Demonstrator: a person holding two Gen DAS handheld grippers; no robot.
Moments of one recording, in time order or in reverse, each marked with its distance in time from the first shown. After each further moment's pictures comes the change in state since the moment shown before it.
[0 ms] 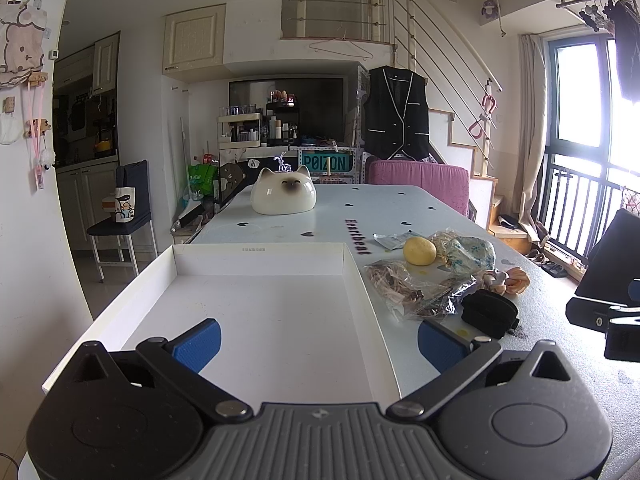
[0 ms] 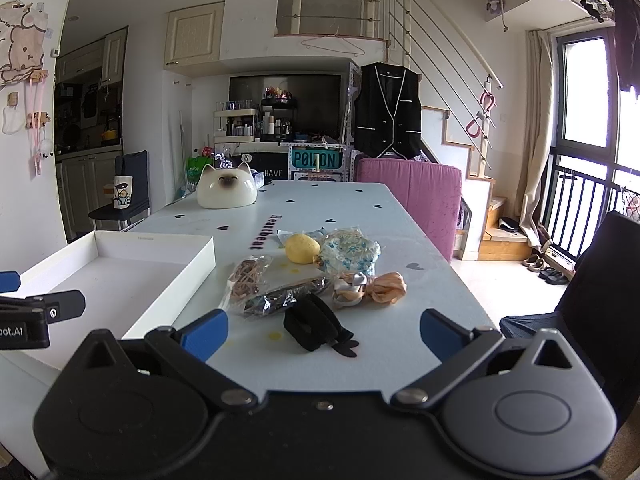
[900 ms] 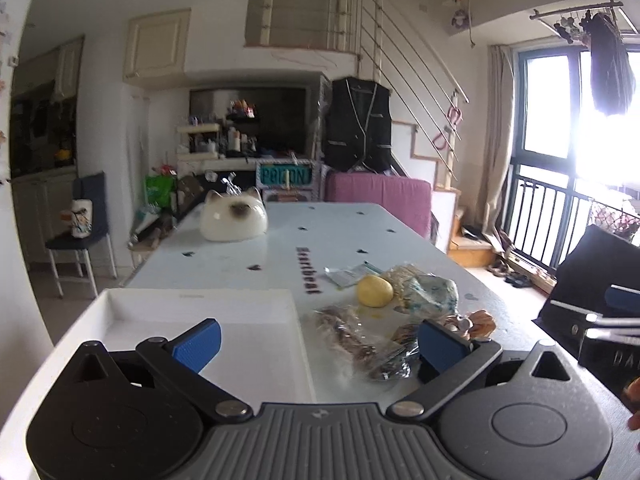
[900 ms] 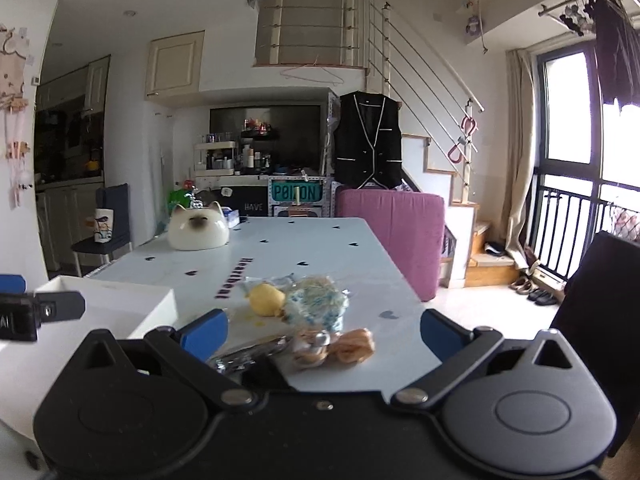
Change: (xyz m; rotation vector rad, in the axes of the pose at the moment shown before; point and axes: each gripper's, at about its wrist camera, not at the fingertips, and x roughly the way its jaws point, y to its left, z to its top) left arm 0.038 -0.025 0.045 0.008 -0.039 -0.120; right arm 0.033 -0.032 0.029 0.020 -0.093 -0.050
